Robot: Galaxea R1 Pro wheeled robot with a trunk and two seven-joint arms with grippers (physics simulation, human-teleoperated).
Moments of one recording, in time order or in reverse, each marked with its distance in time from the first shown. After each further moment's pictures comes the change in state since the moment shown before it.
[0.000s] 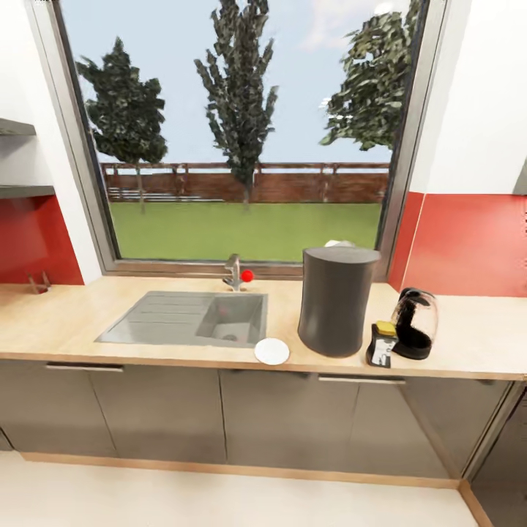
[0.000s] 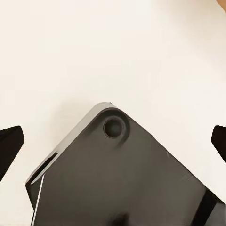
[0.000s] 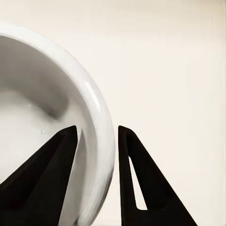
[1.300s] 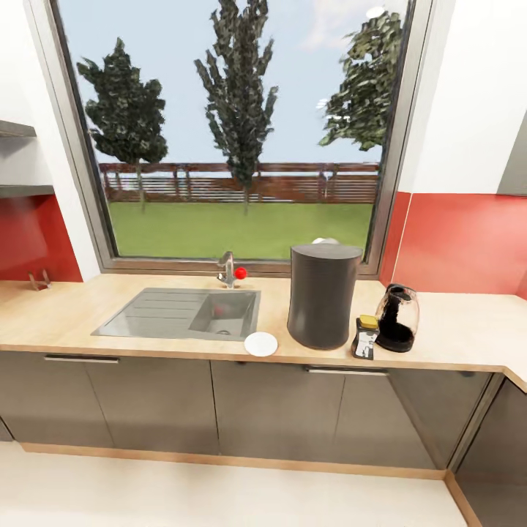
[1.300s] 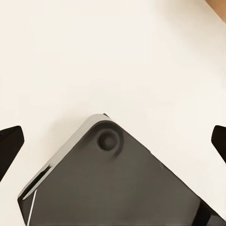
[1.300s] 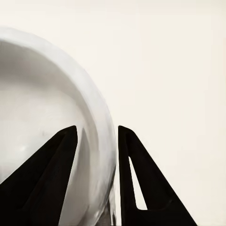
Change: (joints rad) left arm 0.000 0.003 0.001 -0.046 0.005 0.008 0.000; right arm -0.003 0.171 0.003 -0.614 -0.002 0.802 0.008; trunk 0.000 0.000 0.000
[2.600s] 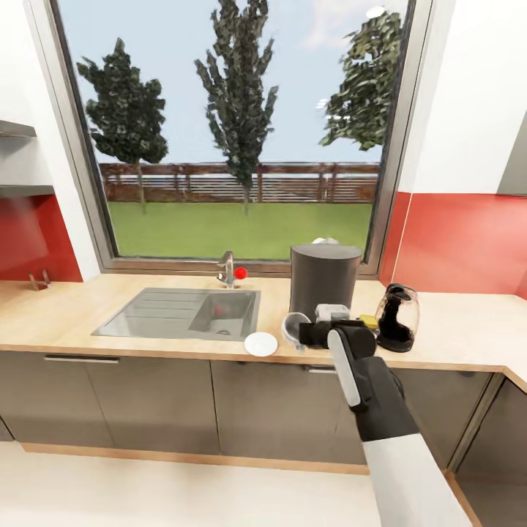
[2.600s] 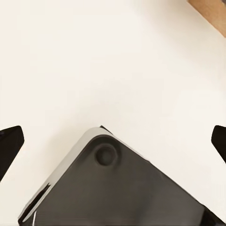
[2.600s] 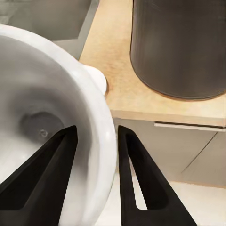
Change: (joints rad) left arm 0.000 0.005 -0.001 -0.060 -0.070 0.007 0.032; right arm -0.519 0.191 0.316 -0.780 -0.335 0.590 -0.204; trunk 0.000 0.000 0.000
